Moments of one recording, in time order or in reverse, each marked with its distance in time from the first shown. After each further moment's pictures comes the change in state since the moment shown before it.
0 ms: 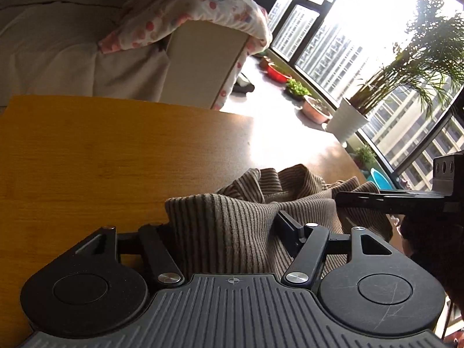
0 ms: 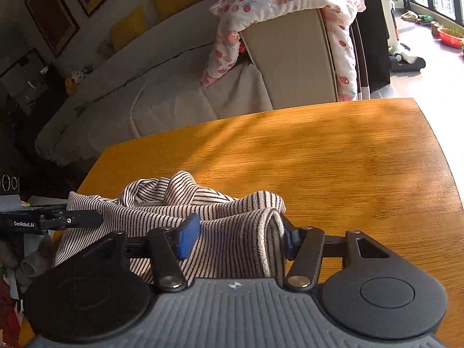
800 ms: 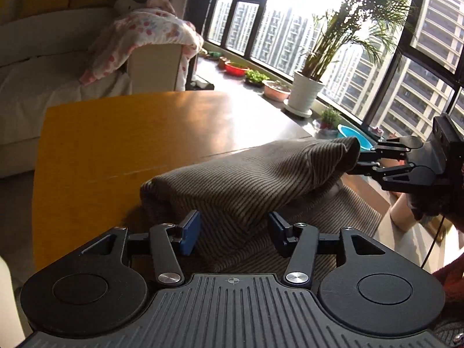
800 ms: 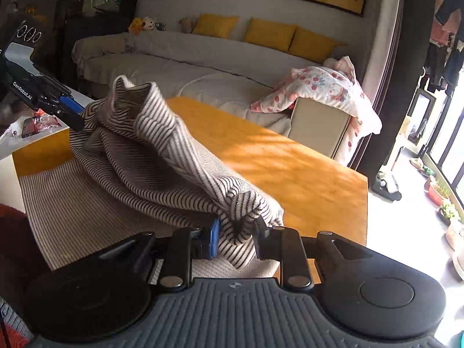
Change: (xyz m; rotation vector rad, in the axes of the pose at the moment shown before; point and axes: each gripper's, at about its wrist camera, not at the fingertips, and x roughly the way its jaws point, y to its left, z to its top) left arm -0.200 -0.101 -0.175 0.275 -0.028 -0.023; right arm -0.209 0.107 -0.191 -0.602 -0.168 -0.165
